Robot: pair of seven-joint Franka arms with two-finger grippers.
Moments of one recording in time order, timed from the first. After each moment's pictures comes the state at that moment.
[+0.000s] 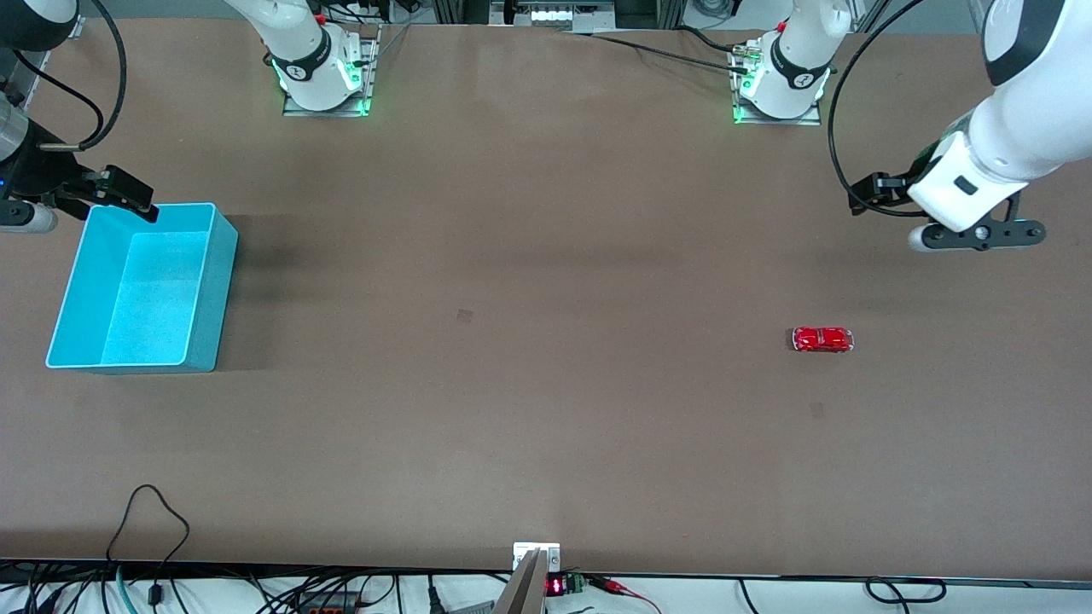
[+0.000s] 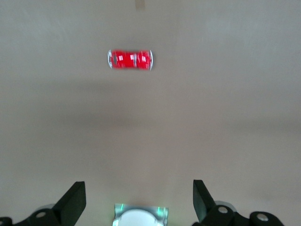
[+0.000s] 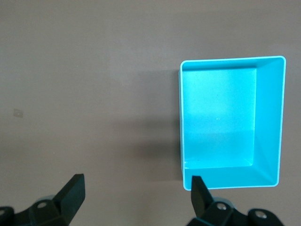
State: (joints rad) left arm -0.02 0.03 -0.12 -1.70 0.03 1.46 -0.17; right arm 0.03 -0.08 -0.08 -1.82 -0.01 1.75 -0.02
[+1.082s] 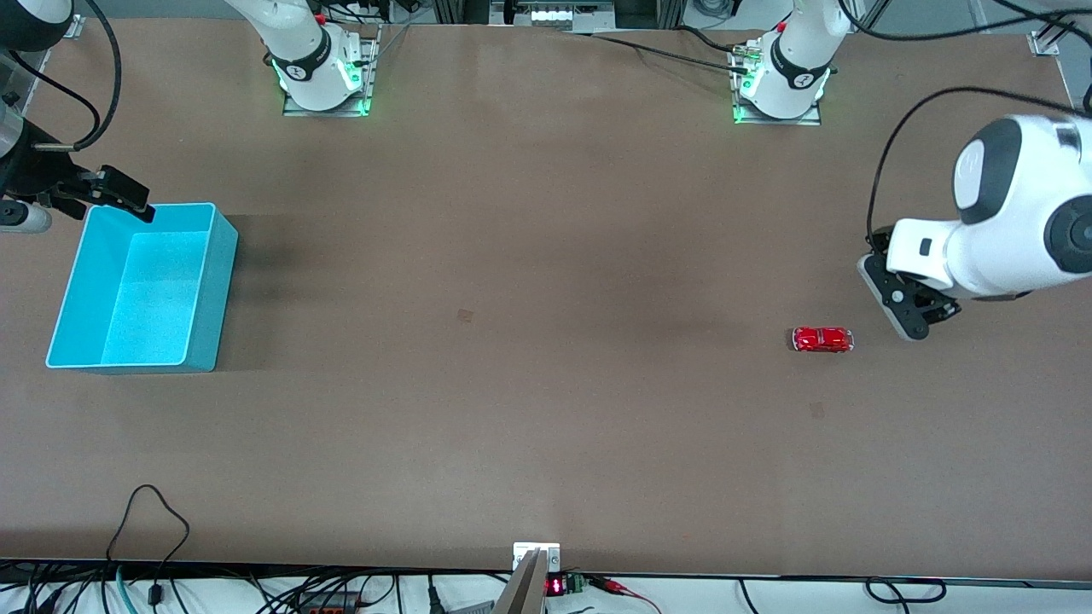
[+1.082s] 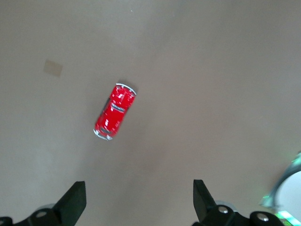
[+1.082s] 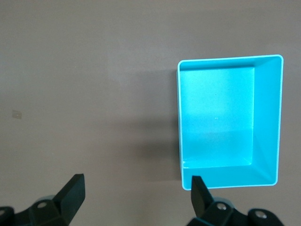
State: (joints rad) left arm 0.11 0.30 -0.12 -1.75 0.09 1.80 1.08; right arm 0.03 -0.08 -0.09 -1.82 -0.01 1.75 -0.02
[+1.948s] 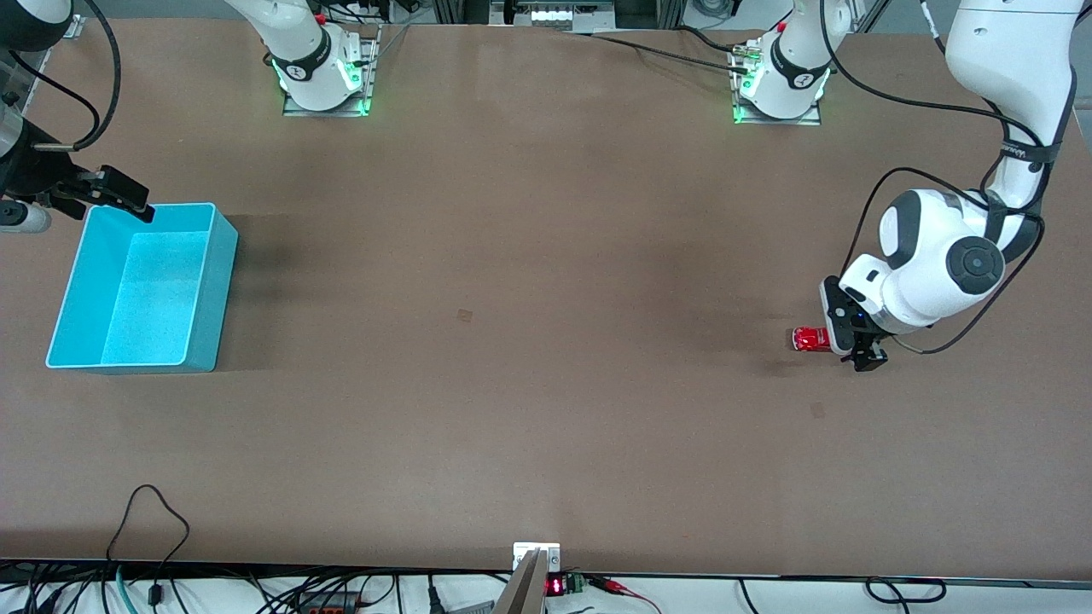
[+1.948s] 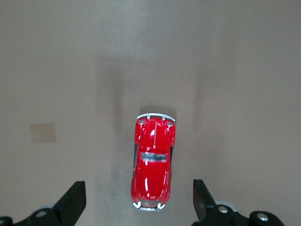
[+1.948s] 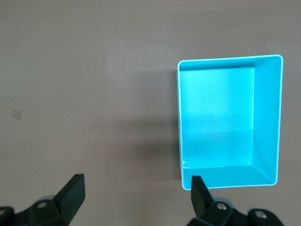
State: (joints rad) left arm 0.14 0.42 -0.12 -2.06 0.09 2.47 1.44; right arm 0.03 -0.08 -0.09 -1.82 -0.01 1.75 -0.02
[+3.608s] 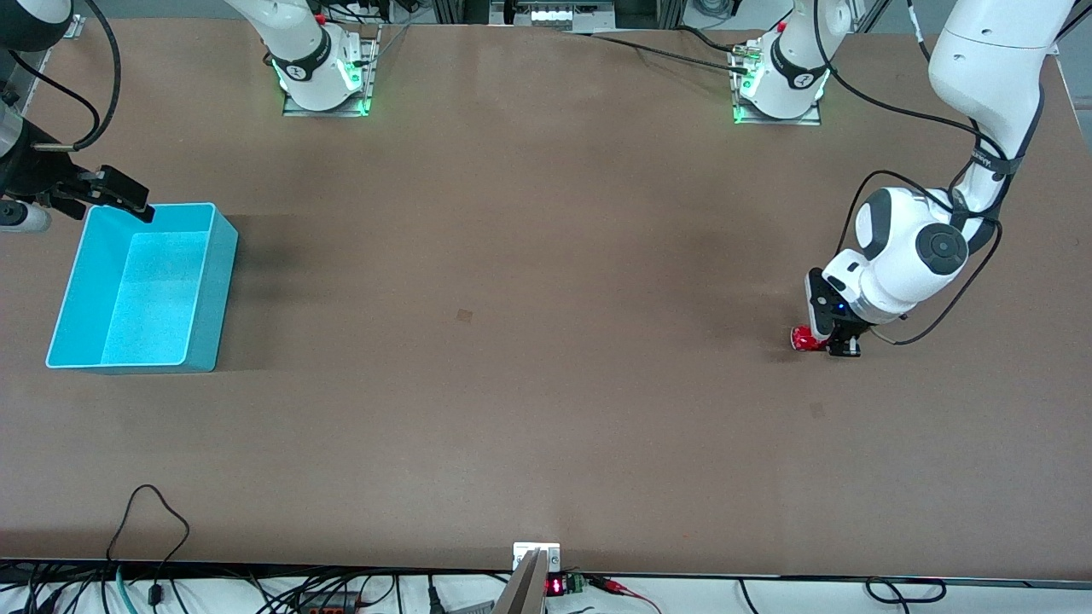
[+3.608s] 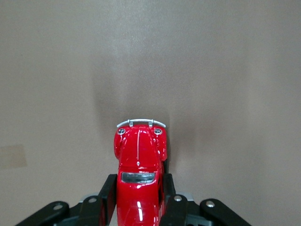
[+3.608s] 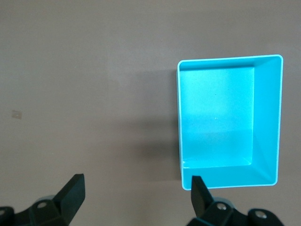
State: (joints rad) left arm 0.15 0.45 -0.12 -2.16 0.09 2.69 1.54; right arm 0.03 -0.08 -0.09 -1.82 -0.01 1.75 -0.02
